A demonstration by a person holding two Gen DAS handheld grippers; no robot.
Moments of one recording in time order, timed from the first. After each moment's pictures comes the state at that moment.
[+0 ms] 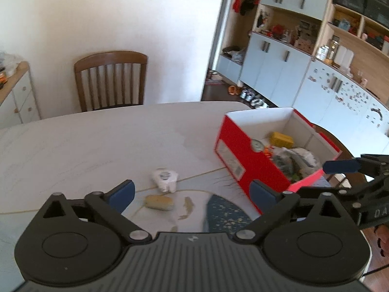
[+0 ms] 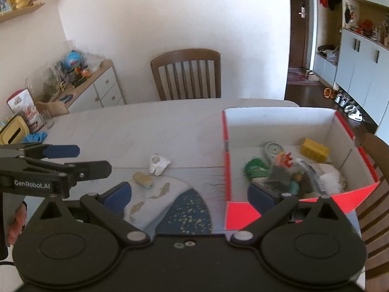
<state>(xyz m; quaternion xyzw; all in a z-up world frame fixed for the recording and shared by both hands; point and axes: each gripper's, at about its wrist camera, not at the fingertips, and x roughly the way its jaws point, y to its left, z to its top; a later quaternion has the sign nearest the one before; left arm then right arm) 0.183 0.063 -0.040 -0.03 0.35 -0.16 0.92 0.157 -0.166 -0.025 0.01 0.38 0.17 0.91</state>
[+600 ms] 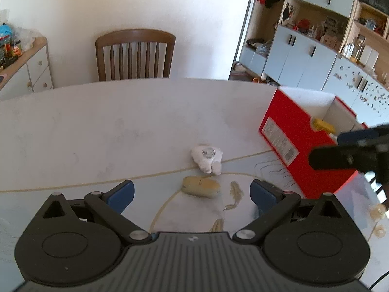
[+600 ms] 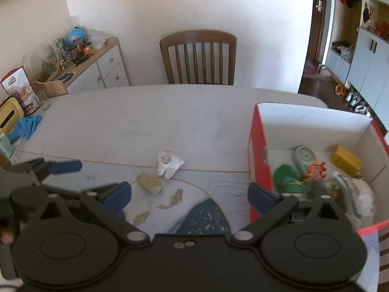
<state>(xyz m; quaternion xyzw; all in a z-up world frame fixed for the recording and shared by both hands) 0.220 0.094 -0.120 -0.03 0.38 -0.11 0.92 0.217 -0.113 -0.057 -0.02 0.42 0.18 0.89</state>
